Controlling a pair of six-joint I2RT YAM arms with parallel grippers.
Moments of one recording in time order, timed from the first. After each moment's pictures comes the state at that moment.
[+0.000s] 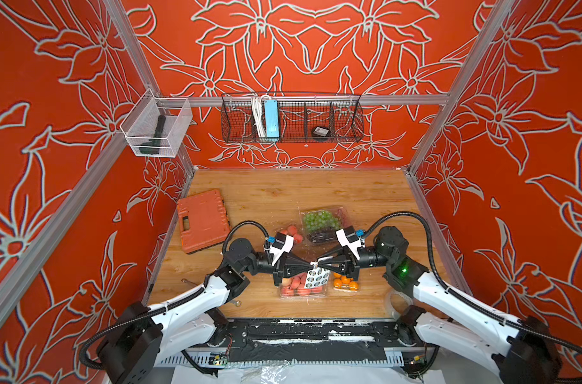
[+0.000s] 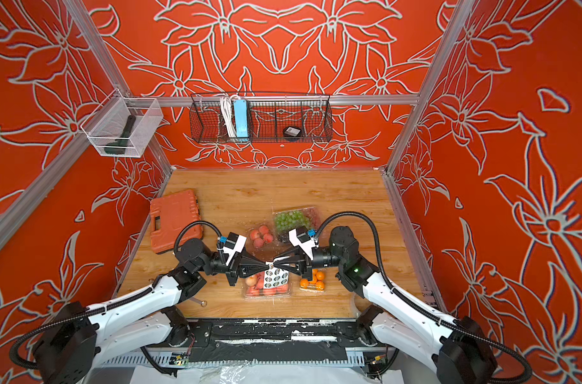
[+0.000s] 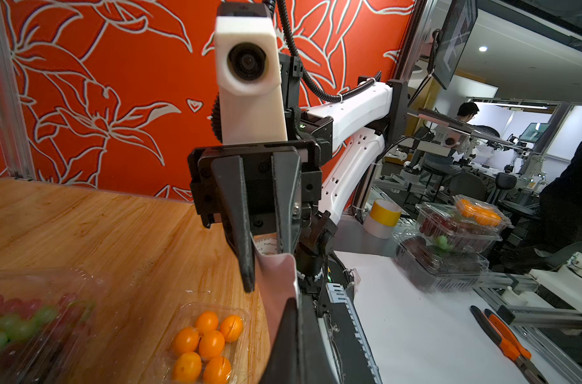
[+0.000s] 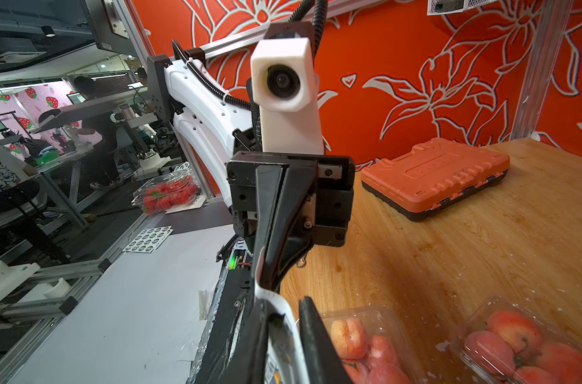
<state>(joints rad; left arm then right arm) -0.64 1.02 0.39 0.79 0.99 -0.31 0.66 0.93 0.53 0.33 -0.98 0.17</state>
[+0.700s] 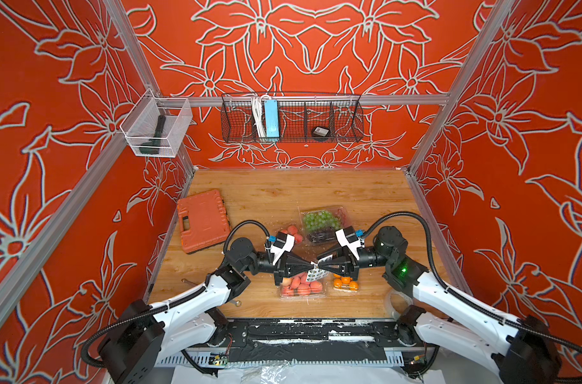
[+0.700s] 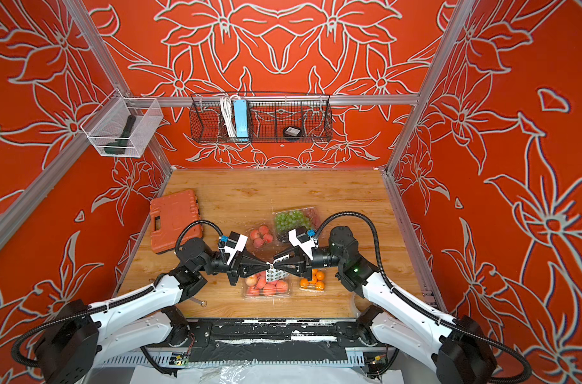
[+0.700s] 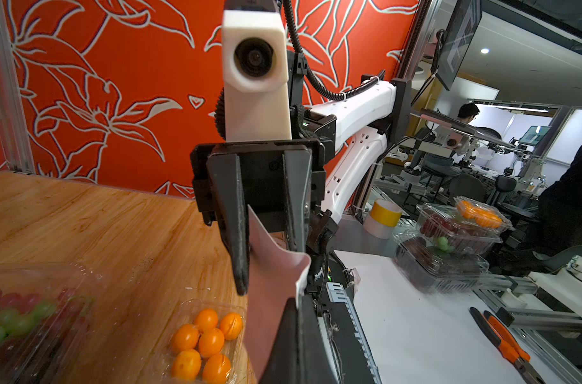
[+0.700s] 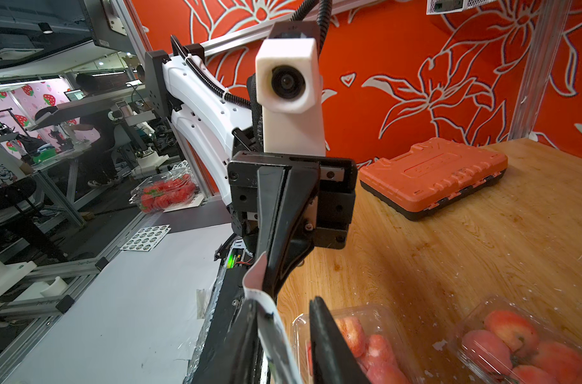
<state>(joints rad) -0.64 1.04 0.39 0.79 0.98 -0.32 0.66 0.94 0.53 0.33 -0.98 0.16</state>
